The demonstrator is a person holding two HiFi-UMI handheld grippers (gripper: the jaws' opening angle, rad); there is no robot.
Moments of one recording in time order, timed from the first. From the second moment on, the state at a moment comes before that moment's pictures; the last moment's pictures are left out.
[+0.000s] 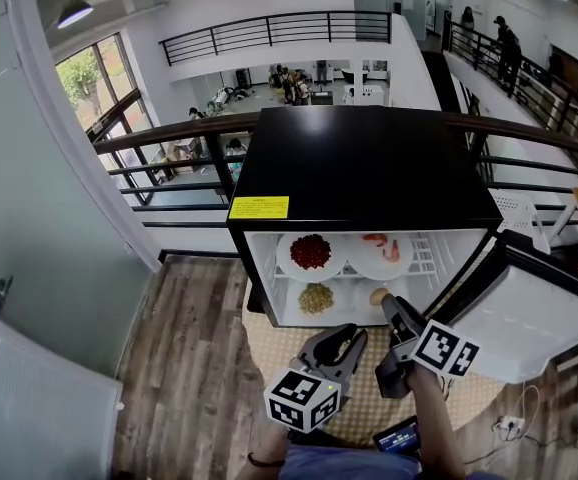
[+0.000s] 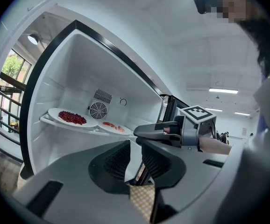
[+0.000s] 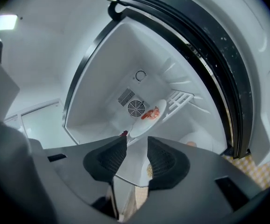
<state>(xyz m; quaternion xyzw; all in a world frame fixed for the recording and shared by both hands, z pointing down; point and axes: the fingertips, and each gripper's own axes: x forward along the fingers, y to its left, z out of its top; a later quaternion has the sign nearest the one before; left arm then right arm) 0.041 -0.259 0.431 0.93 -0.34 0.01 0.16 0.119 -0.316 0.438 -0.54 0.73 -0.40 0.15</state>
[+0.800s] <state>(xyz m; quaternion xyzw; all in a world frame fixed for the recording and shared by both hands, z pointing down) 0.020 -0.302 0.429 0.94 -0.31 0.01 0.16 0.122 -0.399 0.469 -0.58 0.61 -0.49 0.22</state>
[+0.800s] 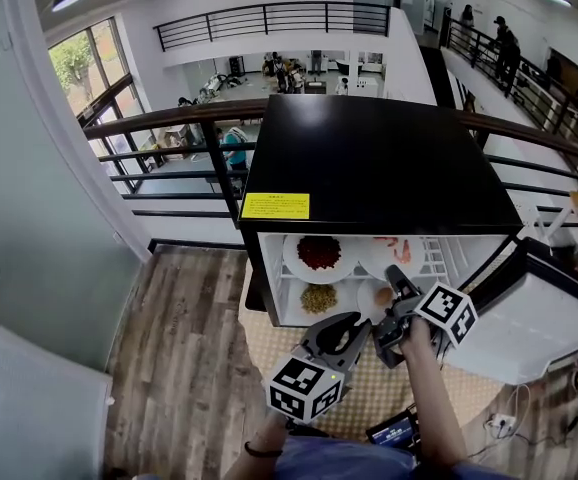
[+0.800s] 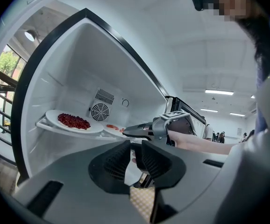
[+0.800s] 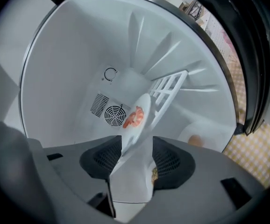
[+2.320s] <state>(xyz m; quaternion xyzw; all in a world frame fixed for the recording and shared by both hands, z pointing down) 0.021 -0.319 0.431 0.93 -0.32 0.01 0.16 0.142 -0.367 0.459 -0.54 0.54 -0.54 0.35</state>
